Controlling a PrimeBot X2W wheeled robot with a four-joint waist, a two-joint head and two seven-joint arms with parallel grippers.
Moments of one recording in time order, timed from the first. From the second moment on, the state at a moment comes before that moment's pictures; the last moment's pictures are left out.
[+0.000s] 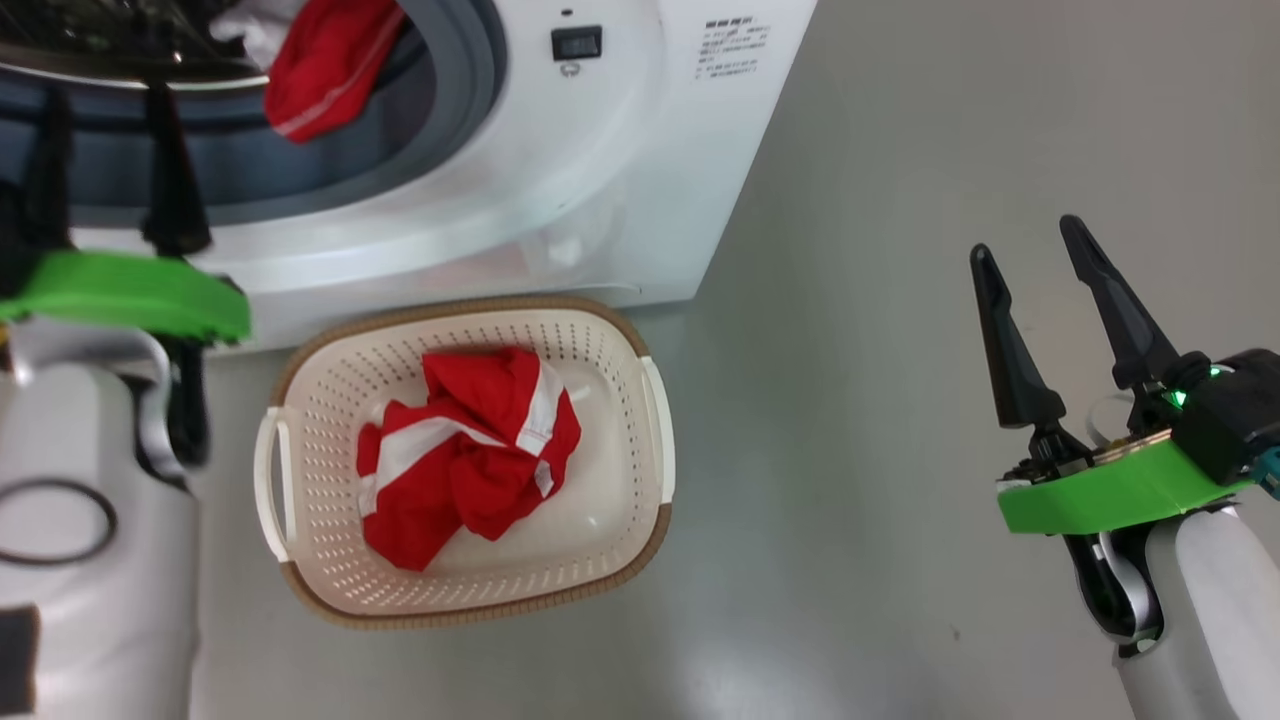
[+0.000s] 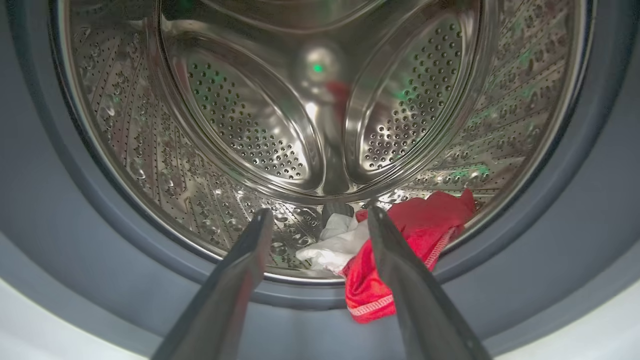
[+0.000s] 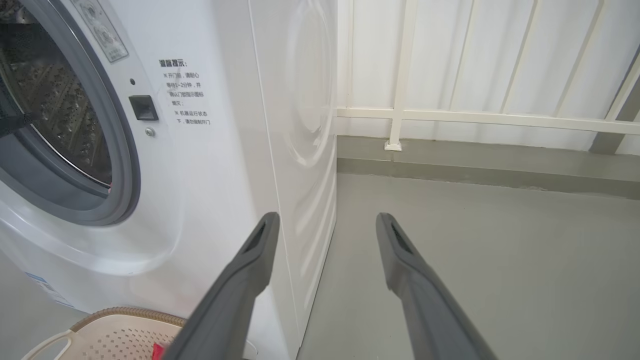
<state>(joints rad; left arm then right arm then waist) -0.81 0.14 0.06 0.60 -0.28 -0.01 -0.25 -0.30 -0.15 0.06 0.09 0.28 0.13 -0.26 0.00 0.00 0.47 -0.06</state>
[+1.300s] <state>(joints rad) -1.22 0.18 -0.11 1.14 -0.40 -0.12 0.05 -0.35 -0.18 0.16 0.08 0.32 0.13 -0.26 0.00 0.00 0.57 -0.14</state>
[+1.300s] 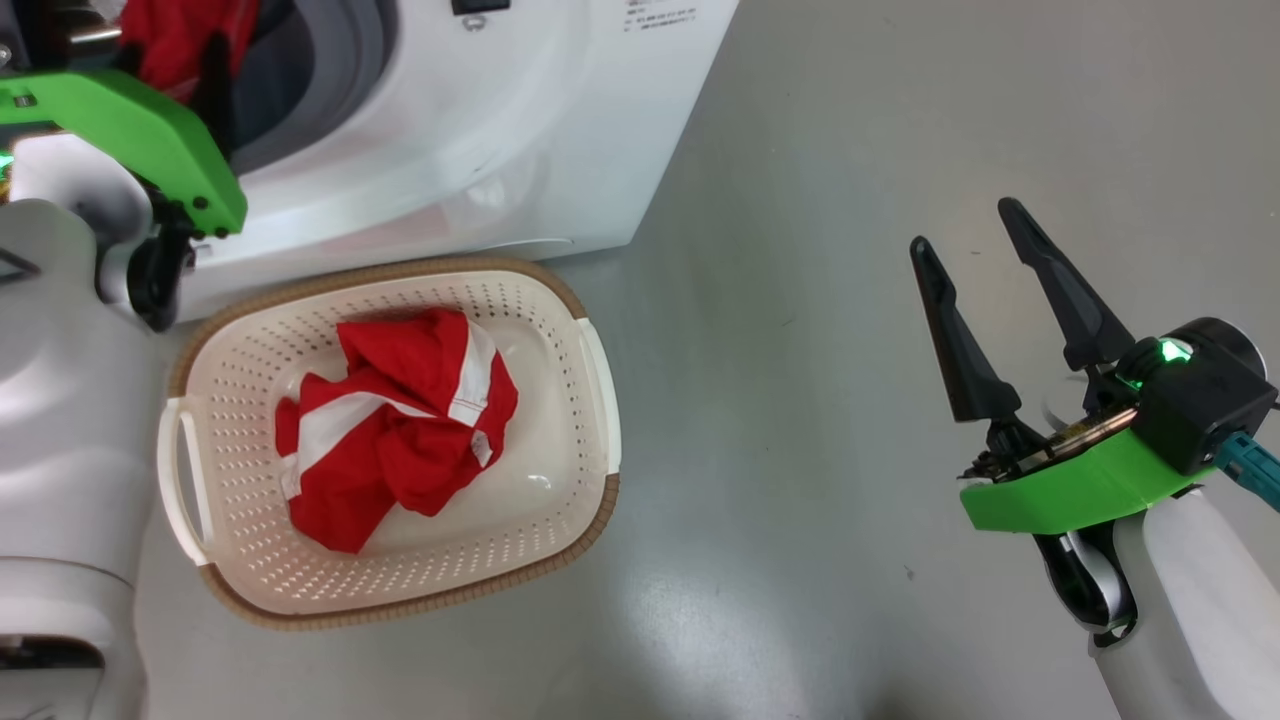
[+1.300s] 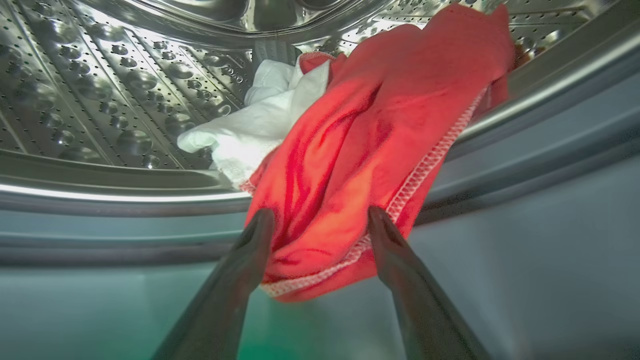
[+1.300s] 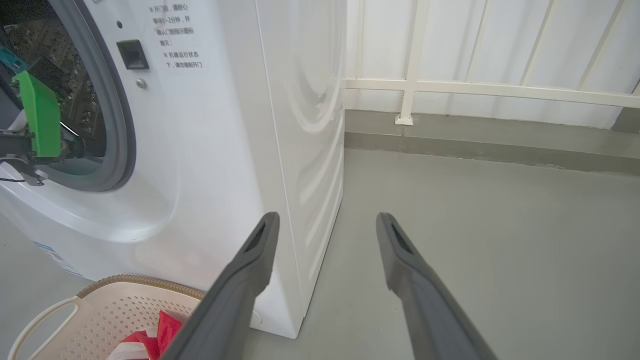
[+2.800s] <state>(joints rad) -0.71 0.15 0.03 0.47 -0.30 0.01 -0.25 -0.35 -0.17 0.16 0.10 0.33 0.13 -0.26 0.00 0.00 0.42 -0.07</state>
